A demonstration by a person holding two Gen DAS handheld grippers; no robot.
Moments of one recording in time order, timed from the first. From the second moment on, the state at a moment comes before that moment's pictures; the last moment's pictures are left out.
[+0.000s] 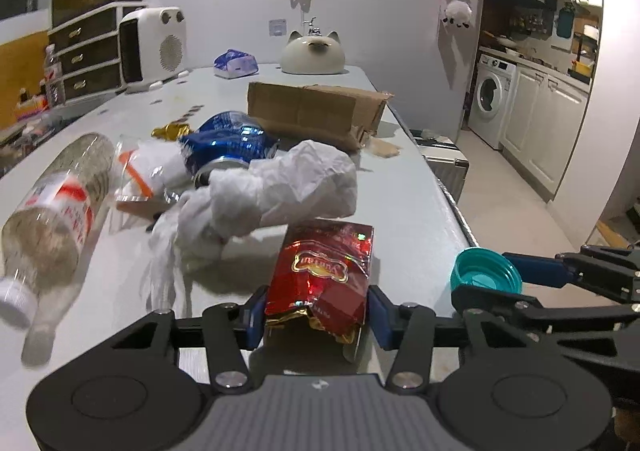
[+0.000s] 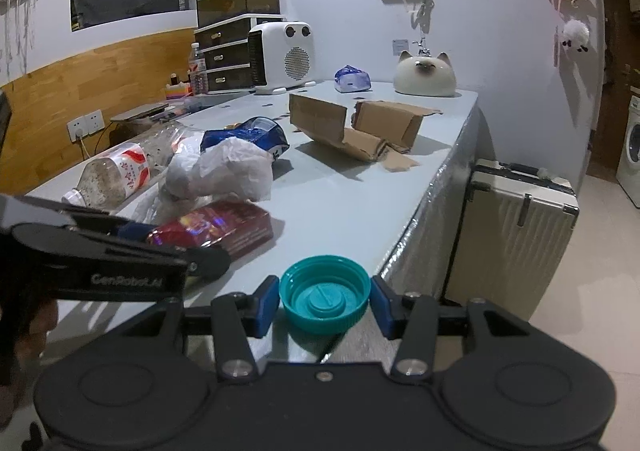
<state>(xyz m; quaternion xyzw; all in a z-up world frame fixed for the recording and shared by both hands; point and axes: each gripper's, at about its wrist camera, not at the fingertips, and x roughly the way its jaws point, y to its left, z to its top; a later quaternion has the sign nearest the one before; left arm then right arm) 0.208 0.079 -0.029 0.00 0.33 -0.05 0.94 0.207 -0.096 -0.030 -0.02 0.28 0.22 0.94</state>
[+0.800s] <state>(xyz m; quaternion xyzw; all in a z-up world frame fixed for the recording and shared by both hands) 0.104 0.064 0.022 -0.02 0.28 -0.03 0.96 0.115 -0.136 0.024 0.00 0.23 0.16 0.96</state>
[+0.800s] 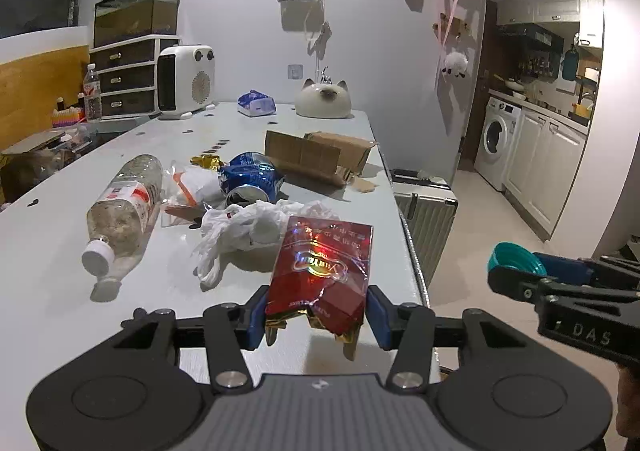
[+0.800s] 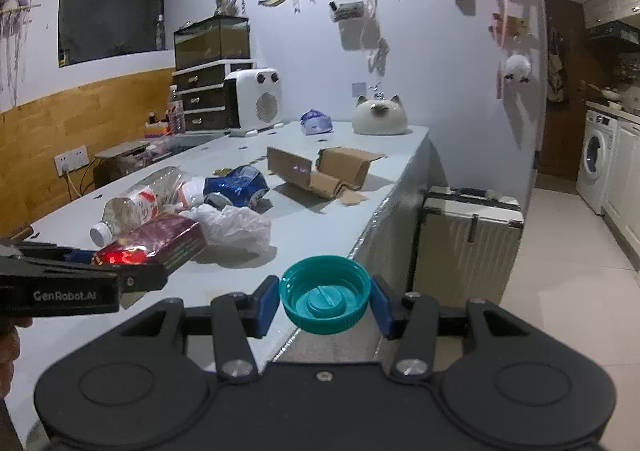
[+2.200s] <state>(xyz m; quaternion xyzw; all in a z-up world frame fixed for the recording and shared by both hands) 0.188 -0.164 -0.080 -0.01 0.37 -0.18 0.91 0.114 -0.357 -0.051 0.05 0.28 -0.04 0.96</state>
